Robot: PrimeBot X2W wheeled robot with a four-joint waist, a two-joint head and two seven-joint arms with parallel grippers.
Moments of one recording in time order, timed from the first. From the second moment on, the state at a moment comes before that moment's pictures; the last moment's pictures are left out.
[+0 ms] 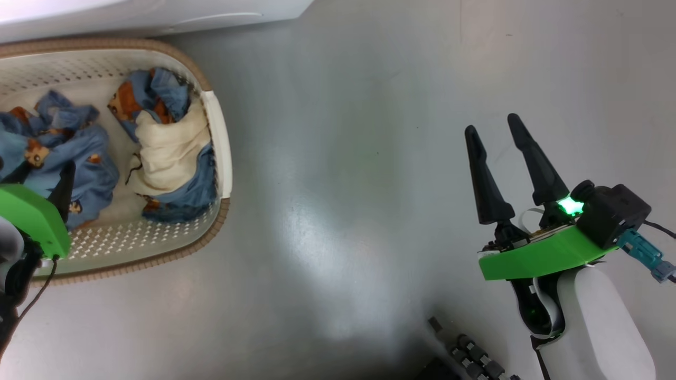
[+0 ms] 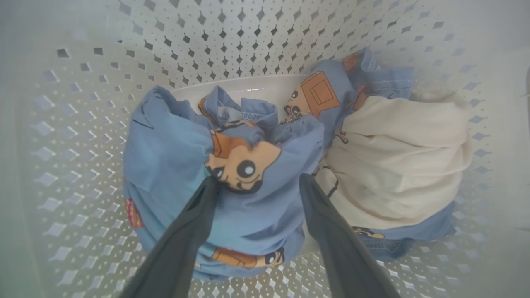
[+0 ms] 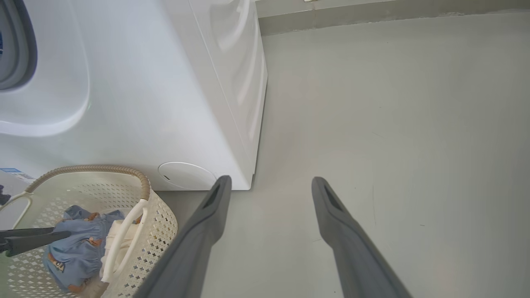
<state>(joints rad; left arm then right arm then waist) -0.97 0.52 -0.99 1.04 -1.05 -0.13 -0.19 -0.37 -0.06 0.11 0.06 0.30 0.13 -0.25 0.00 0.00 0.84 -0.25</state>
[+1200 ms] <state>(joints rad) -0.86 0.47 -0.92 0.95 -1.16 -0.13 -0.25 -0.36 -0.08 0.09 0.15 0.30 0.13 -0.25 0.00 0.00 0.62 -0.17</state>
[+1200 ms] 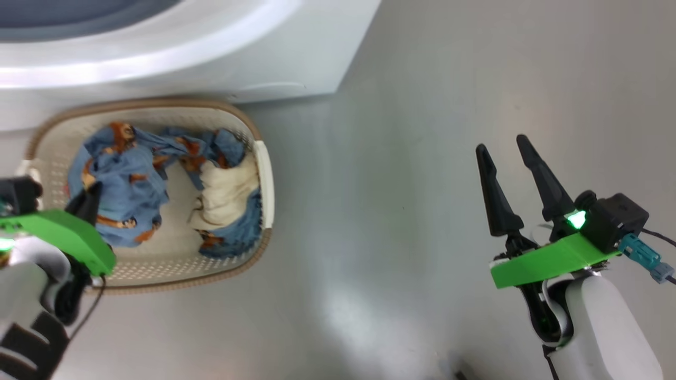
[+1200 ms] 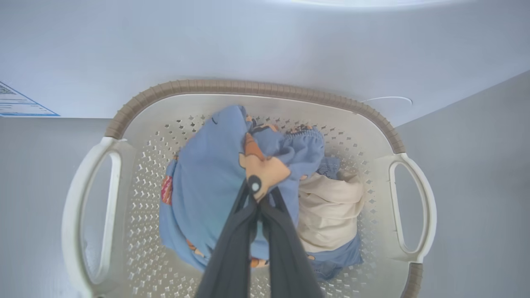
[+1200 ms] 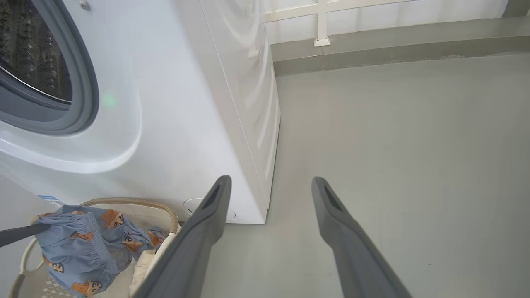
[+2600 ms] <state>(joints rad) -0.13 0.30 -0.16 0.24 -0.52 -0.13 -0.25 -0.07 -0.19 0.00 0.22 0.37 0.13 -0.25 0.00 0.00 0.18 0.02</state>
